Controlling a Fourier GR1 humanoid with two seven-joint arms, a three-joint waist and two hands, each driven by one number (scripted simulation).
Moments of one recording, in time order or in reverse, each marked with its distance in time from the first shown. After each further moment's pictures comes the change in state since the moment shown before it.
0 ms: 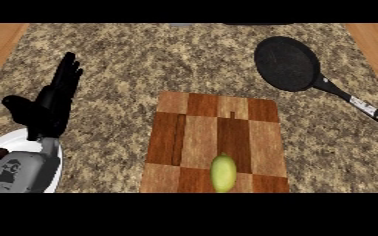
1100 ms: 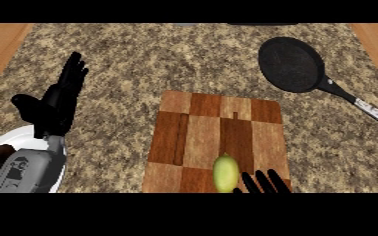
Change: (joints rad) left arm -0.015 -0.043 0.020 0.026 -0.037 -0.032 -0.006; right arm -0.310 0.367 0.337 0.048 0.698 0.410 0.535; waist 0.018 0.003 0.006
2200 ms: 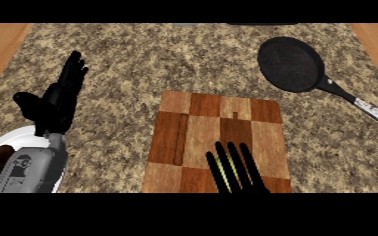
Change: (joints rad) left arm -0.010 -0.060 0.077 0.021 -0.072 -0.065 0.004; right arm -0.251 0.203 0.059 0.263 0.226 0.274 0.216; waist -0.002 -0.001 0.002
